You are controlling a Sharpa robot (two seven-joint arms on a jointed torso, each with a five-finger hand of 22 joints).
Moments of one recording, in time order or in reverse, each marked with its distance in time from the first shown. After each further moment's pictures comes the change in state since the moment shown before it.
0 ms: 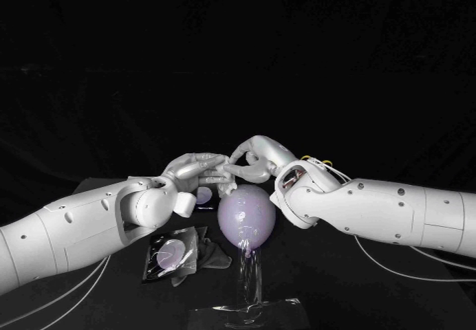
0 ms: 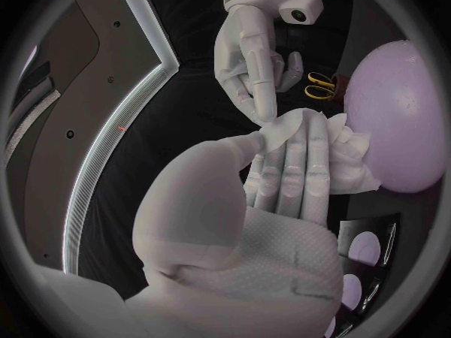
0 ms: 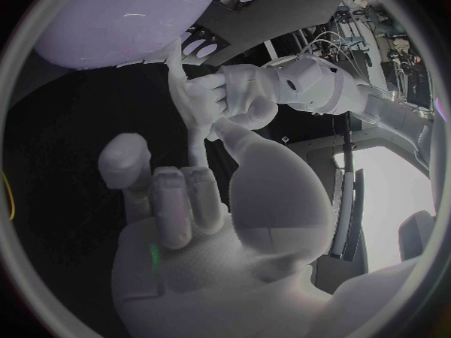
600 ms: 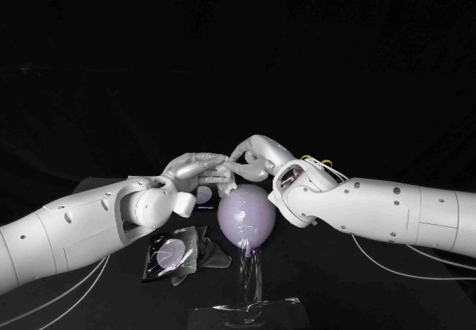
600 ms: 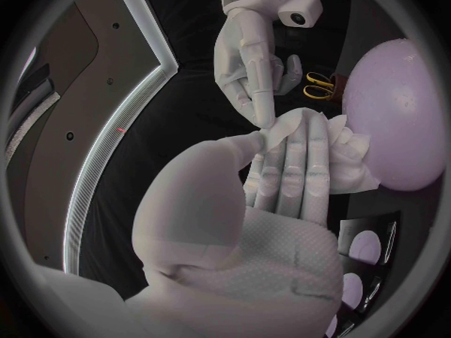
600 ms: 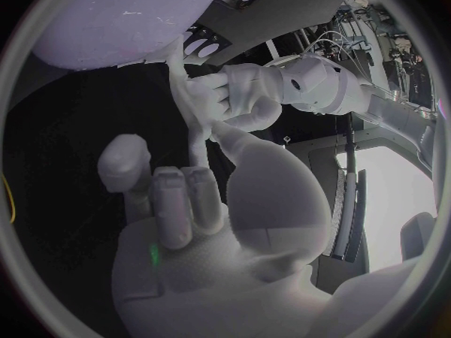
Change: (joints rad) left arm 0.000 -0.002 0.000 0.002 -0.012 -0.003 -0.001; left_hand -0.002 -0.002 0.003 -0.003 0.000 0.000 0.000 -0.006 0.000 0.000 0.000 0.000 -0.002 0.001 0.002 0.000 0.000 0.000 -0.003 0.004 0.004 0.004; right arm -0.002 0.014 0.000 -0.016 0.005 -0.005 -0.007; right_hand 0.060 0.060 0.059 -0.001 -0.039 0.017 -0.014 0.012 0.012 0.002 -0.012 0.005 0.001 0.002 -0.010 -0.001 -0.001 -0.006 0.005 -0.005 0.018 0.023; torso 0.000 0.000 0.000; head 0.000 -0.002
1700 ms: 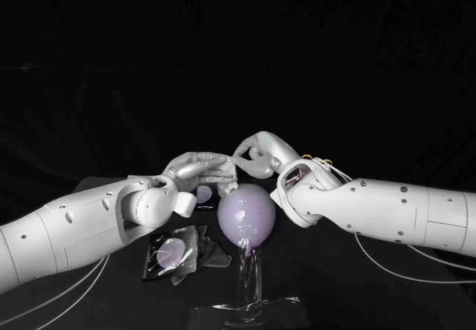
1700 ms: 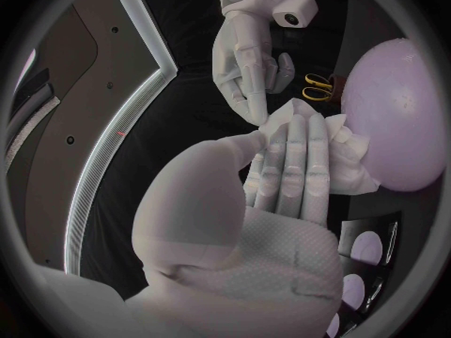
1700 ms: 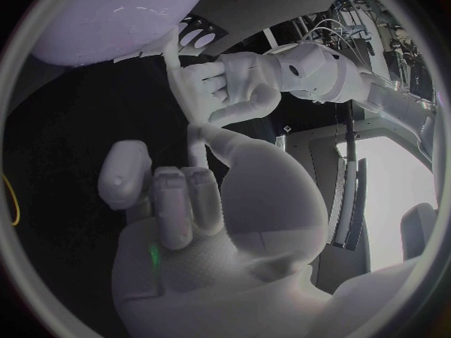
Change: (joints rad) left arm 0.000 0.001 0.000 0.002 -0.023 -0.003 0.000; left_hand -0.005 0.005 0.003 -0.008 -0.004 0.005 -0.002 -0.001 0.000 0.000 0.000 -0.001 -0.001 -0.002 0.002 0.000 0.002 0.000 -0.004 -0.003 0.008 0.004; right arm -0.002 -0.030 0.000 0.023 0.074 -0.070 0.048; right_hand 0.074 0.028 0.113 -0.047 -0.054 0.020 -0.014 0.073 0.059 -0.004 -0.011 0.012 0.000 -0.001 -0.013 0.000 0.000 -0.010 0.029 -0.021 0.083 0.088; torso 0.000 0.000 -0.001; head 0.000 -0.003
